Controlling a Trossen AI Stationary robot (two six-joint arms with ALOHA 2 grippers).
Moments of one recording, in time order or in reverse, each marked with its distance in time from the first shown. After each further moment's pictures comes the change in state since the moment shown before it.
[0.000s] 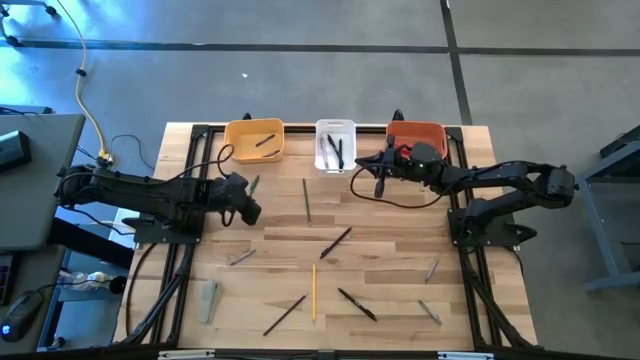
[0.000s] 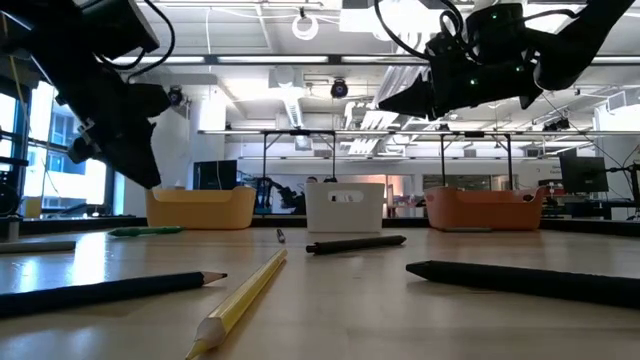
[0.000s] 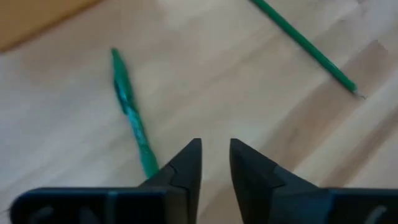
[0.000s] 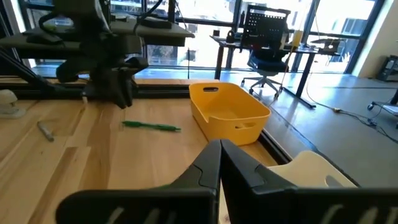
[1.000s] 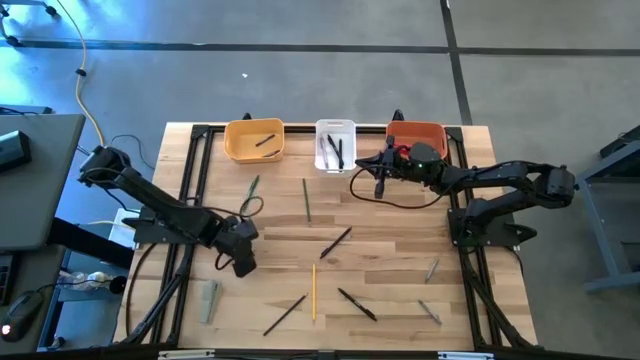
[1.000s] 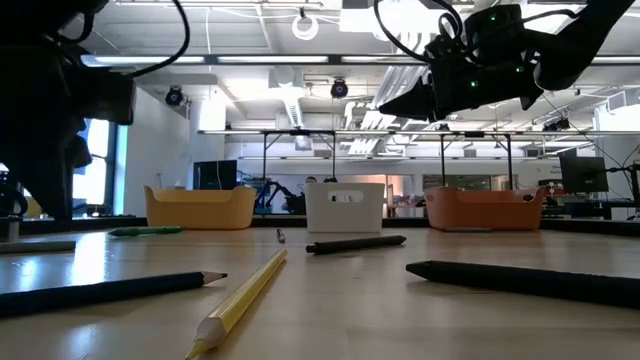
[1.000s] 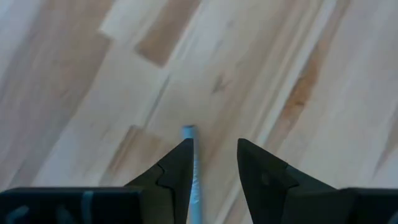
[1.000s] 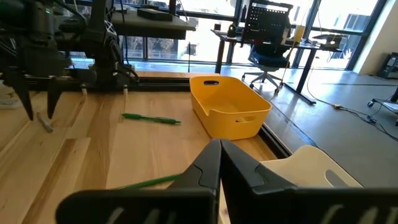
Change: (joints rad) left arm -0.501 0.318 0.097 0.042 0.192 -0.151; right arm 0.000 0.000 0.000 -0.024 0.001 -0.014
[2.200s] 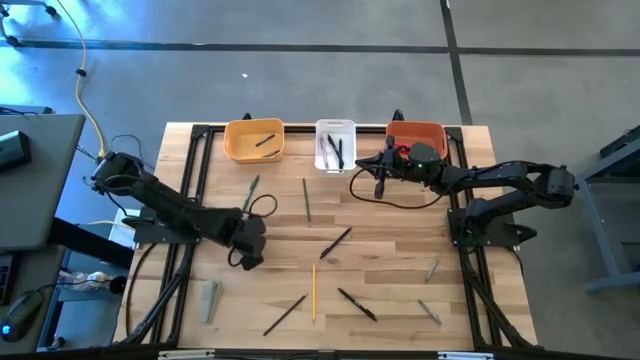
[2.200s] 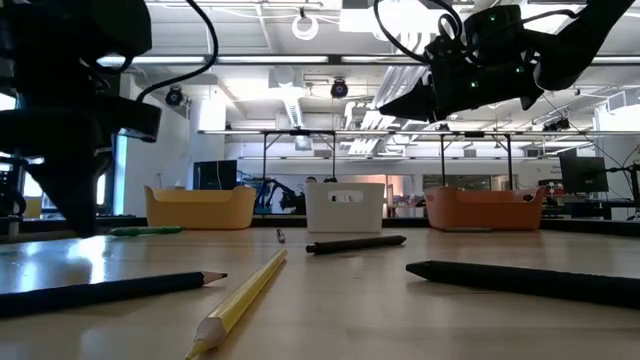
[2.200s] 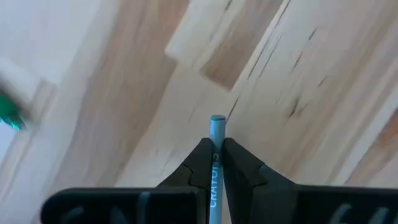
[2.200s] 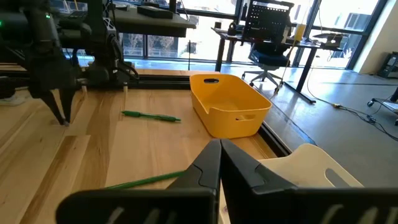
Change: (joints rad) left arm 0.099 0.161 0.085 -0.125 -0.054 0.118; right arm 0.000 0.000 0.000 -0.007 0.000 -0.008
